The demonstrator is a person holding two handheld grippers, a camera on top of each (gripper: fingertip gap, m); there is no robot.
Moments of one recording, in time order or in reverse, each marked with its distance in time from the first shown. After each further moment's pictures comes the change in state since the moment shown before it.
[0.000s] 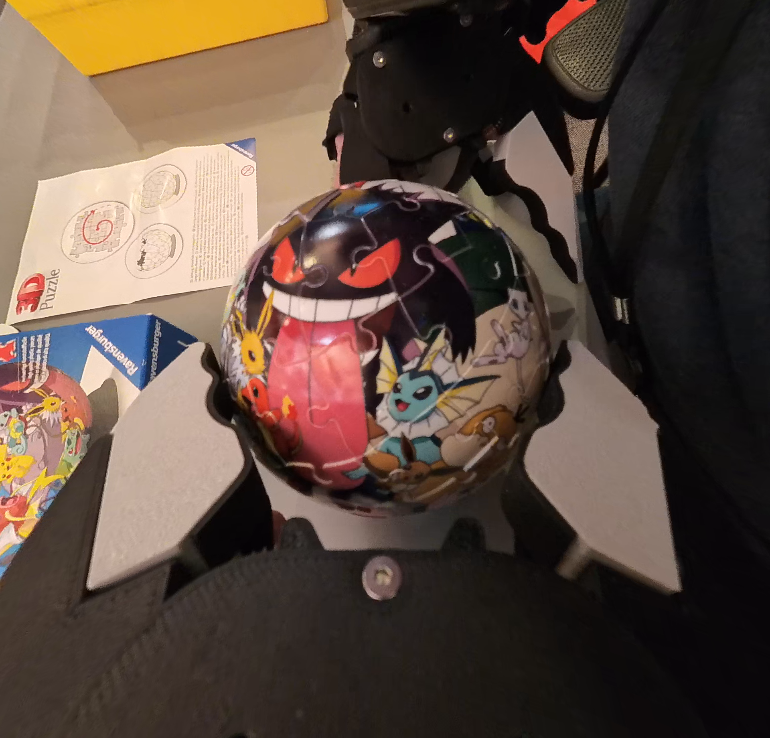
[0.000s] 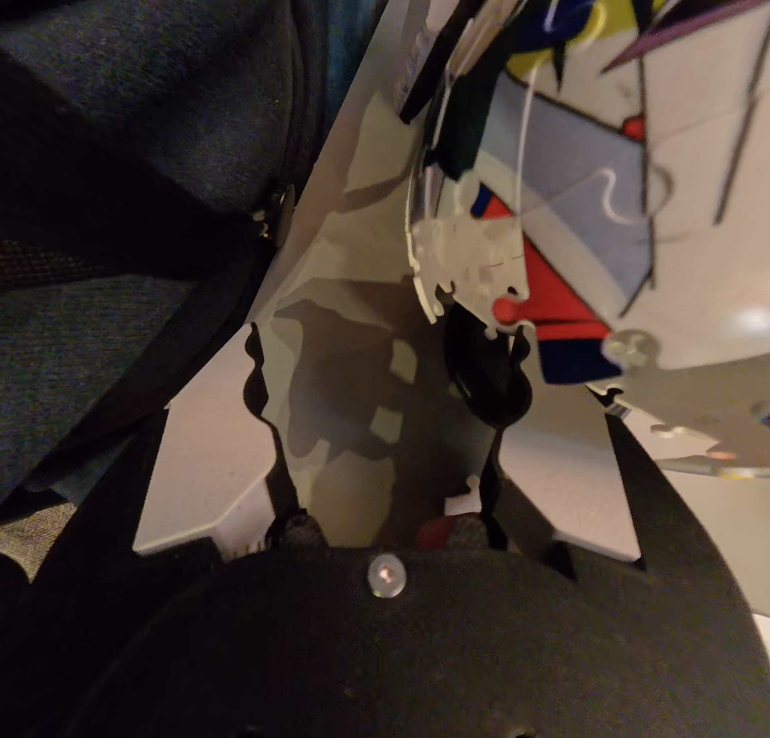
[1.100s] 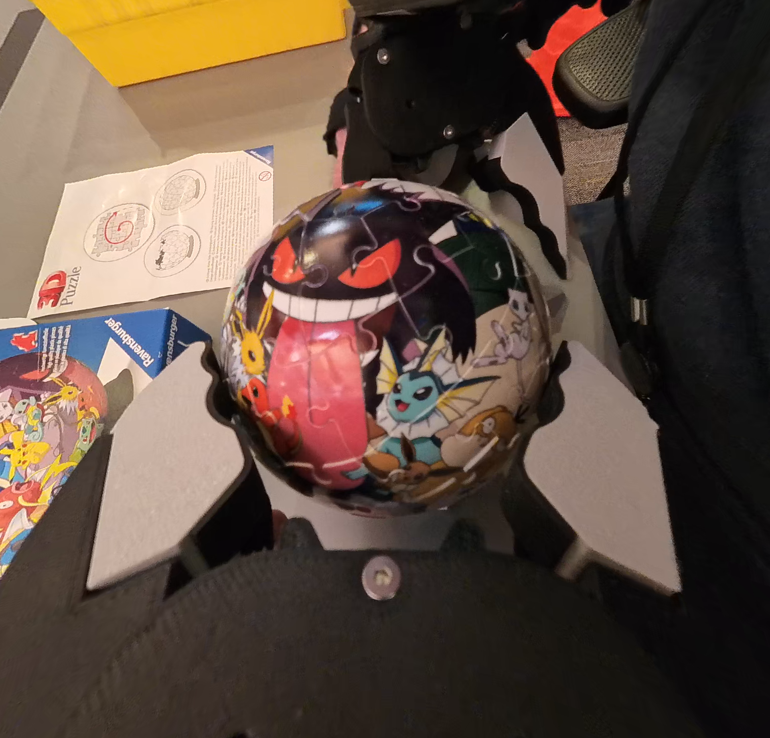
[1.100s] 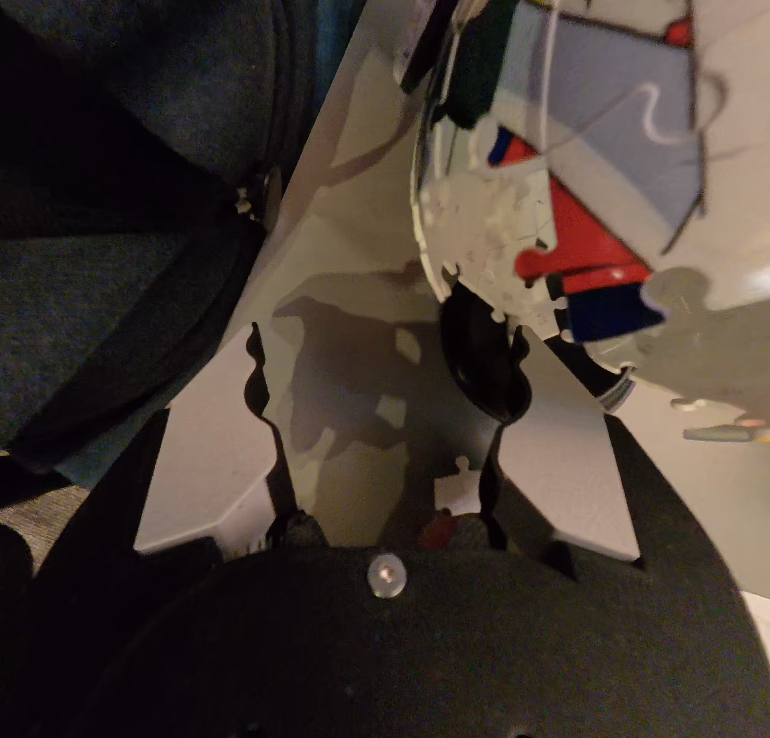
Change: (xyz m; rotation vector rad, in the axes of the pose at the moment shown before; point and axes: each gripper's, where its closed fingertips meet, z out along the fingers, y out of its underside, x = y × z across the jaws) left arm -0.006 0.001 -0.003 0.036 -0.028 -0.009; right arm 0.005 0.007 -0.004 -0.040 -0.006 0.009
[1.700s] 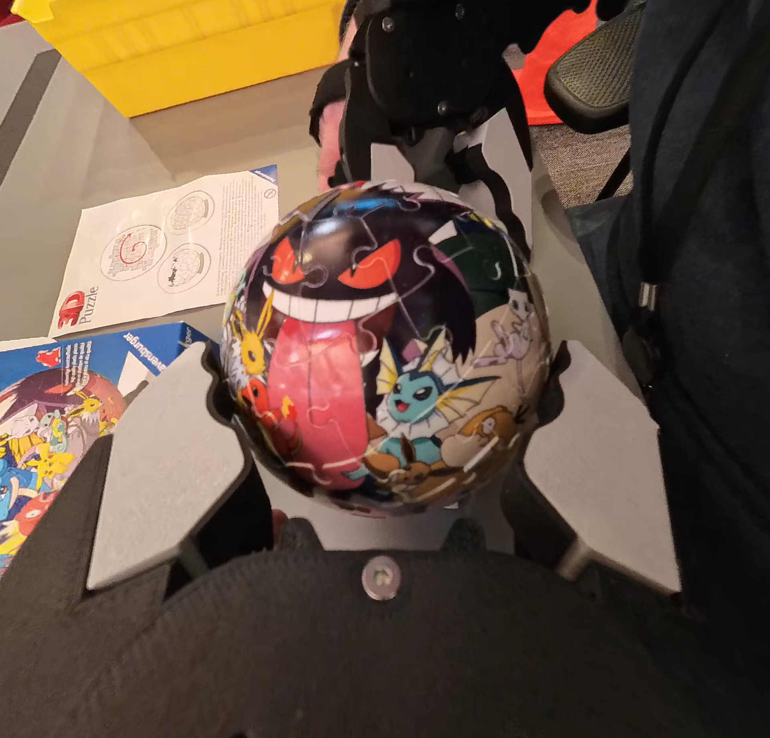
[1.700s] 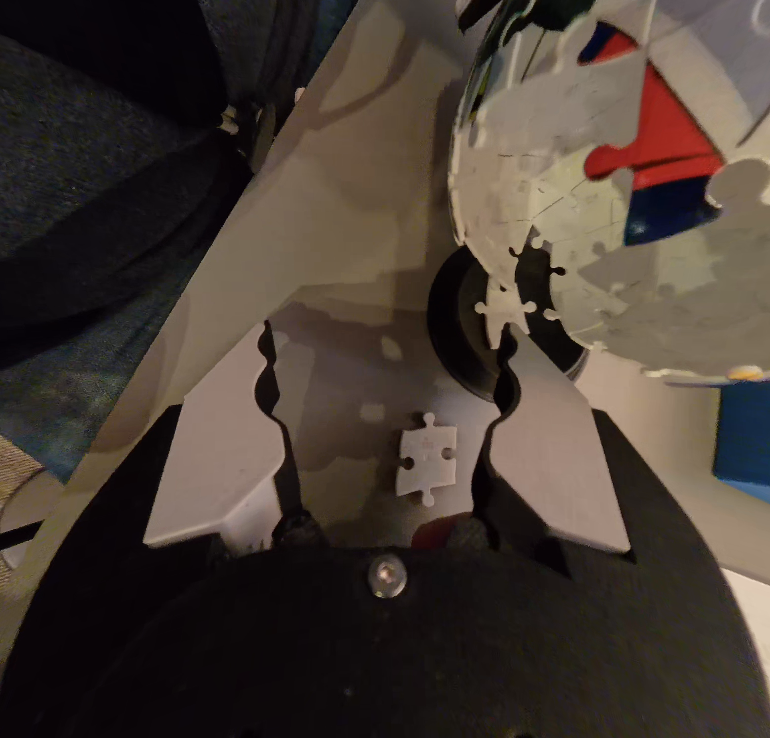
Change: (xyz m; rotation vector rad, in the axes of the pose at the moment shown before) left arm -0.002 -0.004 -0.005 0.031 0.004 0.041; right arm 0.010 0.013 -0.016 -0.027 0.085 -0.198
